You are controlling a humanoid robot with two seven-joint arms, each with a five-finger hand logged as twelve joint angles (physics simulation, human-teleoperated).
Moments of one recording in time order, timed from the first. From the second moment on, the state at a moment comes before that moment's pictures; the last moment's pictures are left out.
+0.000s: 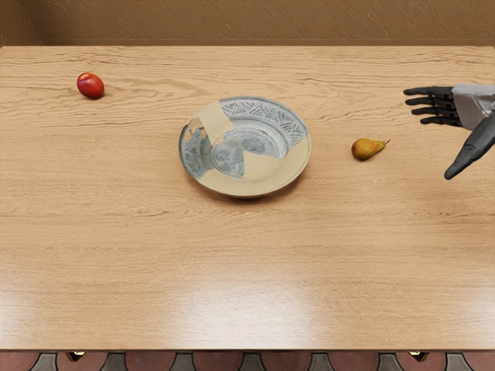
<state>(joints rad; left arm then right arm) -0.02 0.00 0.34 -0.19 0.13 0.03 0.14 1.09 -1.04 0.28 1.17 -0.44 0.61 -0.04</state>
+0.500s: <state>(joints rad) -0.02 0.00 0.34 -0.19 0.13 0.03 0.14 1.24 -0.76 0.32 1.14 -0.68 0.61 -0.48</state>
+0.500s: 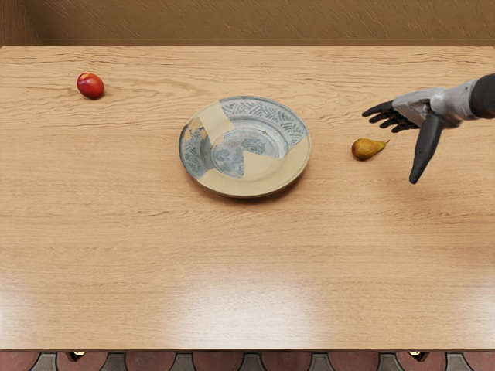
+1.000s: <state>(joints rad) -0.02 0.00 0.34 -0.19 0.13 0.03 0.14 1.19 -0.43 0.25 1.05 -1.07 0.17 -0.61</state>
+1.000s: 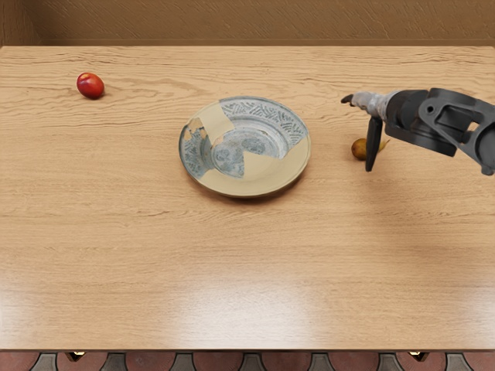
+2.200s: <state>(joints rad) -0.02 0.00 0.34 -0.19 0.13 0.03 0.14 1.13 -0.33 0.07 0.89 -1.09 -0.09 -0.49</state>
